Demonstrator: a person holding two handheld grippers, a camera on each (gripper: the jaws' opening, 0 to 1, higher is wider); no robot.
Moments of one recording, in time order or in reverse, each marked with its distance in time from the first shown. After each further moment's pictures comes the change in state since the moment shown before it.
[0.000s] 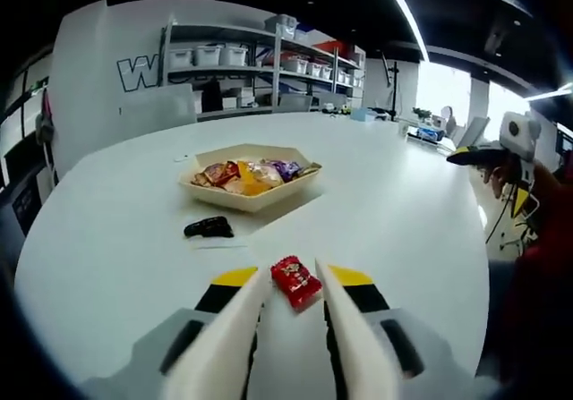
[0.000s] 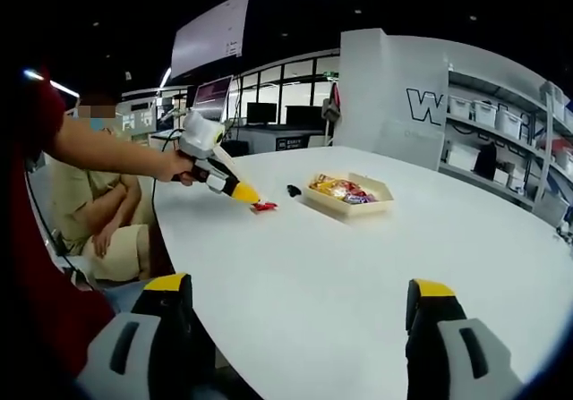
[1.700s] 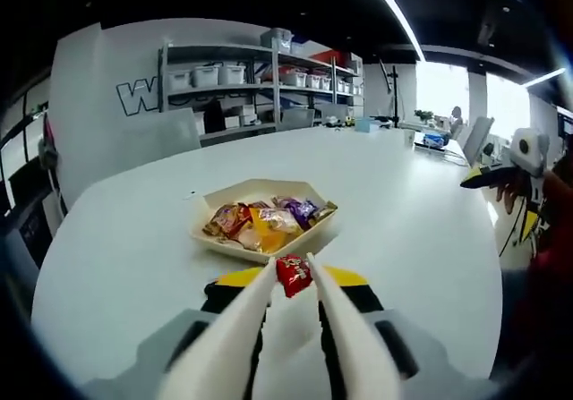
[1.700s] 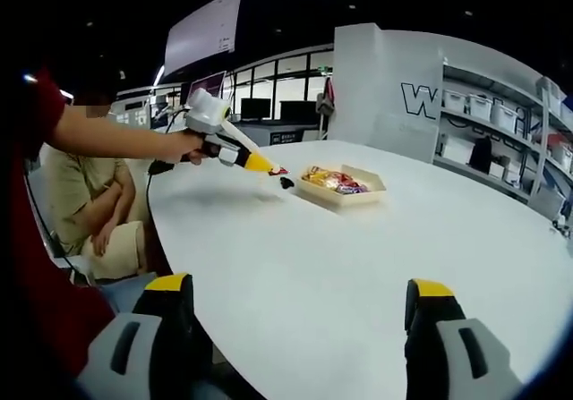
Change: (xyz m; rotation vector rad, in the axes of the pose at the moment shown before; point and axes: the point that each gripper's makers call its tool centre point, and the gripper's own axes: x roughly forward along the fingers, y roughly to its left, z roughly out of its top) left arm 0.012 0.016 0.060 0.069 -0.079 0.041; right arm -0.004 -0.009 -0.012 0.016 0.028 -0.027
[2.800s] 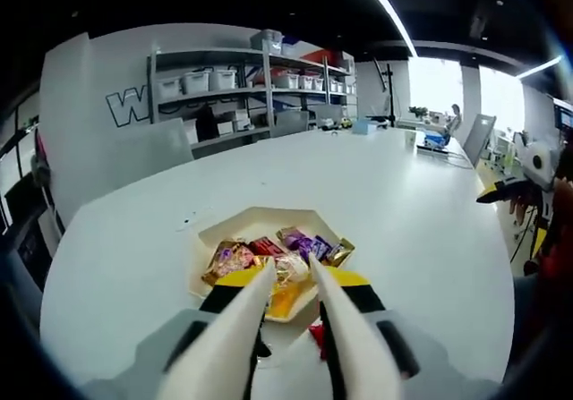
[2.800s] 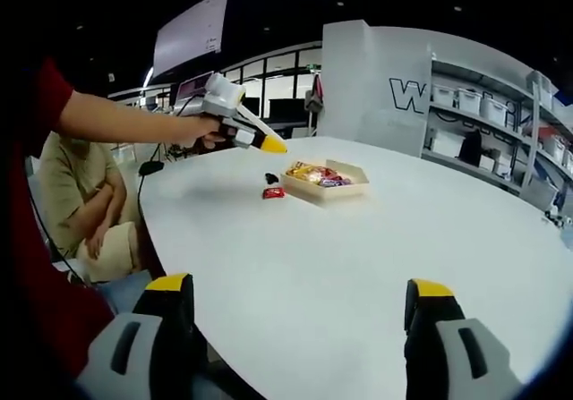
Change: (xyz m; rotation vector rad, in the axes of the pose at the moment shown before) left arm 0.046 0.009 0.044 0.050 0.001 -0.027; right arm -0.012 -0.020 -0.008 0.034 0.008 -0.045
